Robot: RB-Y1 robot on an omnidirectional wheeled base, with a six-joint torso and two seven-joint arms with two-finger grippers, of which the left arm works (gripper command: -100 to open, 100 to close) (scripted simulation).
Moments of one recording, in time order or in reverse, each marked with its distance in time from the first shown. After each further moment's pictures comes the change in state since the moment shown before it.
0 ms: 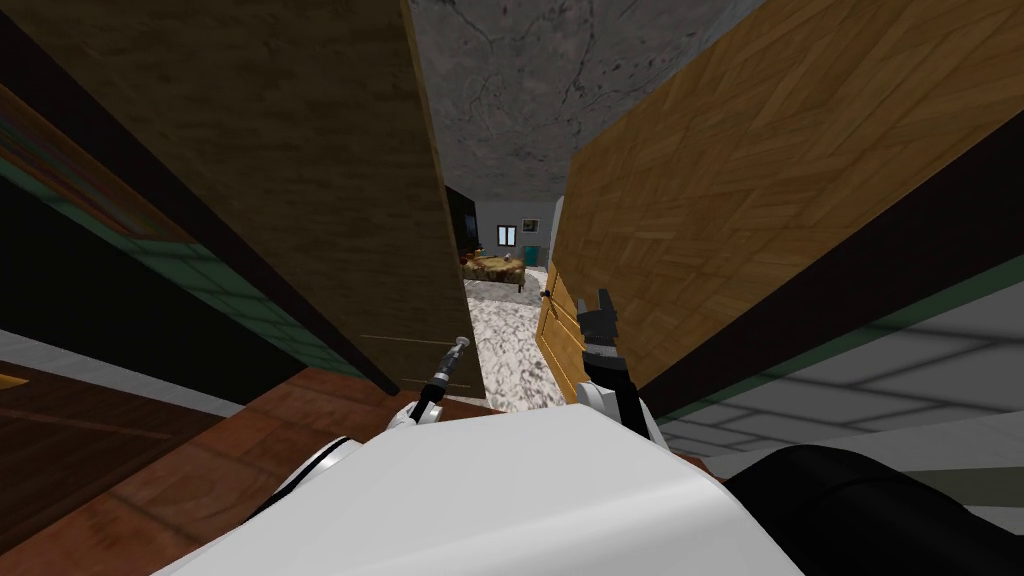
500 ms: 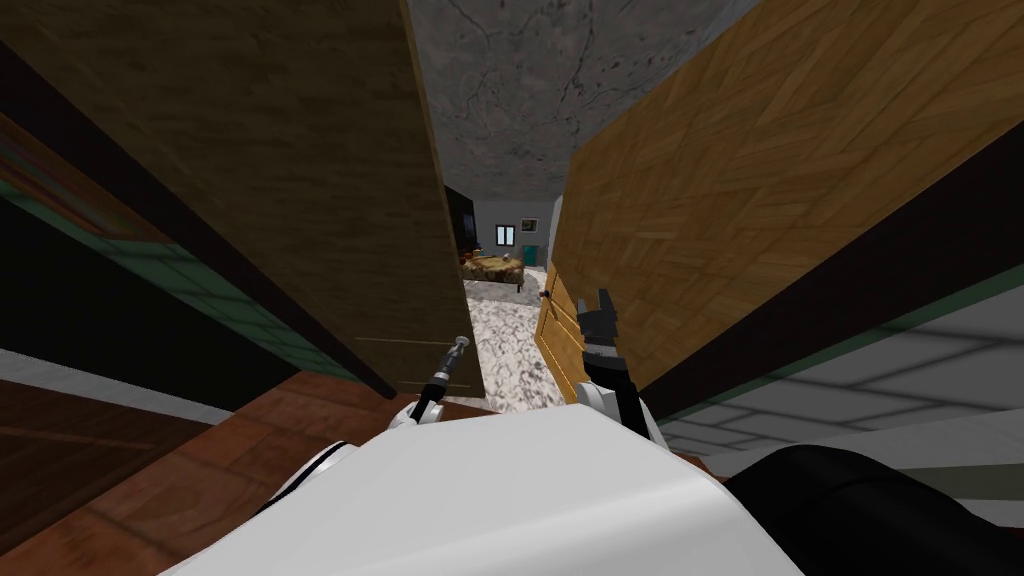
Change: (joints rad) arm 0.016 -0.006 0.023 -0.039 0.014 0.021 0.089
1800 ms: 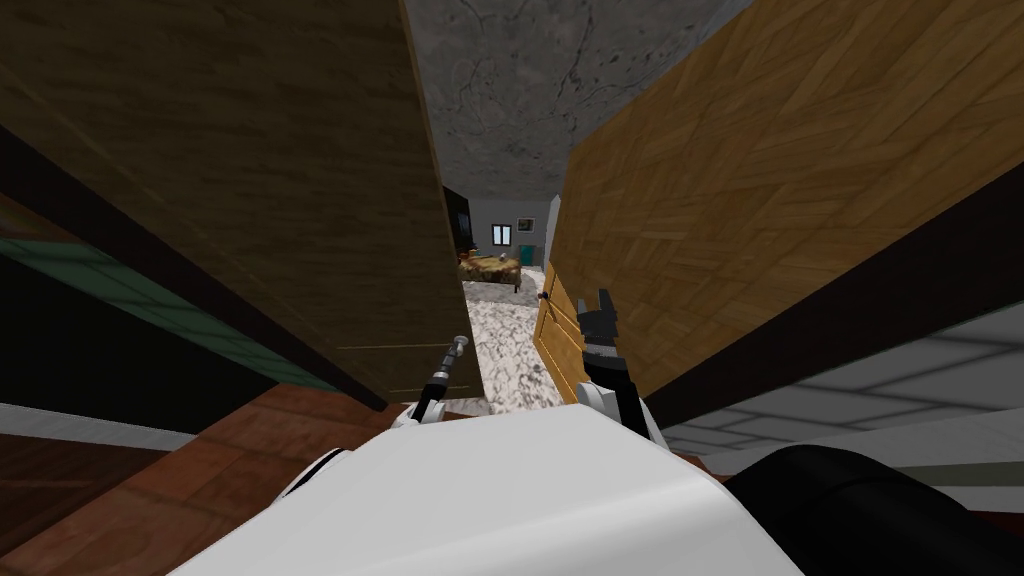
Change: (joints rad) arm 0.019 -0.025 0.066 -0.037 0.039 0.019 0.265
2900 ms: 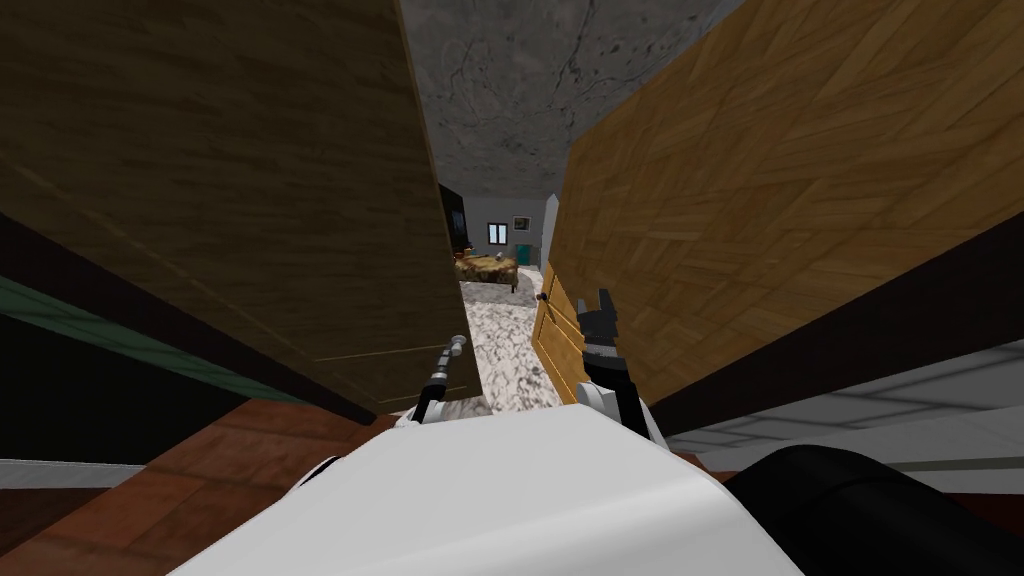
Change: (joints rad) arm 0.019 -0.027 0.073 -0.026 0.044 0.014 0.266
